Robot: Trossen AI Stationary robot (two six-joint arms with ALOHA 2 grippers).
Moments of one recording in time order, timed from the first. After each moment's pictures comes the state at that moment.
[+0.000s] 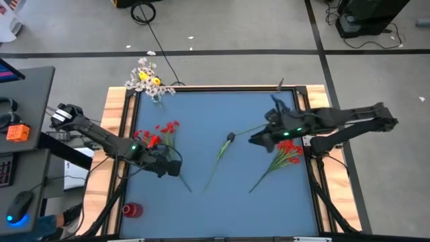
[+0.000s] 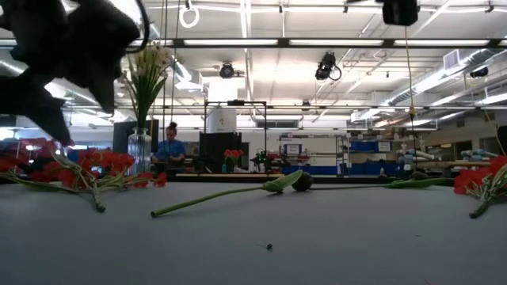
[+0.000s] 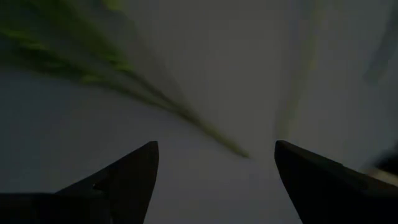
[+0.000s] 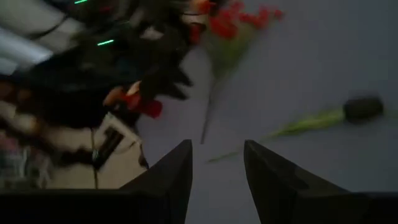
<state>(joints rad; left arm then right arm) -0.44 1.17 0.68 -0.52 -0.17 -1.70 0.14 1.08 1.11 -0.59 0.11 1.01</state>
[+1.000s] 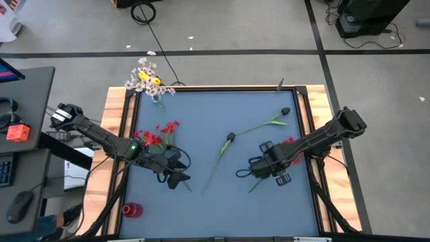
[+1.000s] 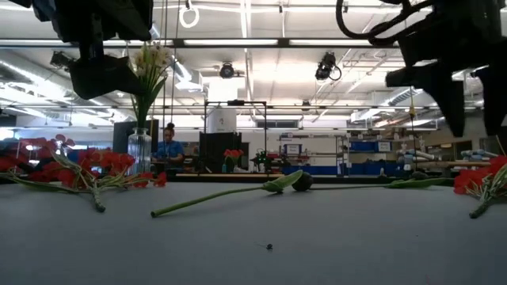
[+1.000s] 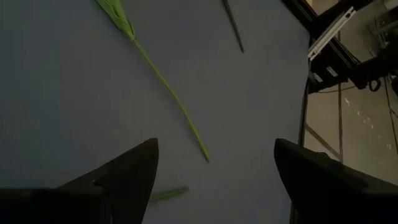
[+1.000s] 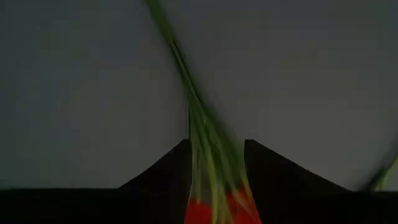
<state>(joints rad) -0.44 1.16 0.68 -0.17 -0.22 -0.97 0.37 1.59 1.10 -1.21 0.04 -0.02</state>
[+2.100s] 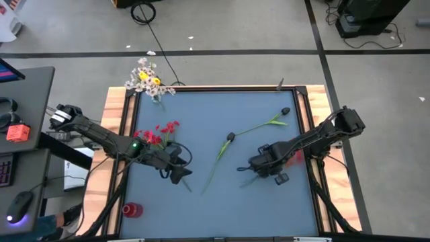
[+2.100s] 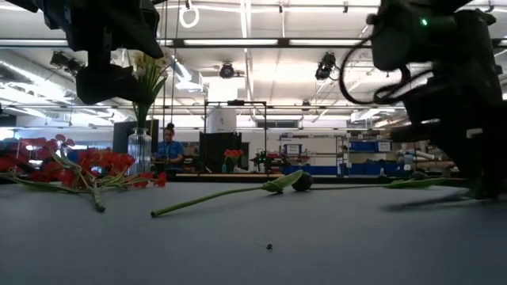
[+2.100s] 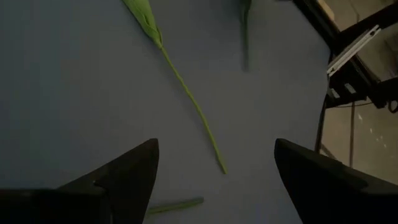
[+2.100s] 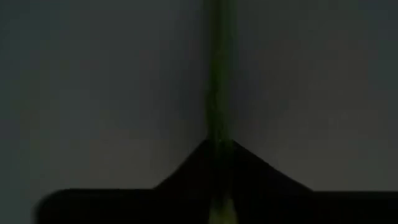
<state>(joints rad) -0.38 1.16 0.68 -0.20 -0.23 -1.01 0.28 1.59 0.83 -0.86 -0.10 -0.09</state>
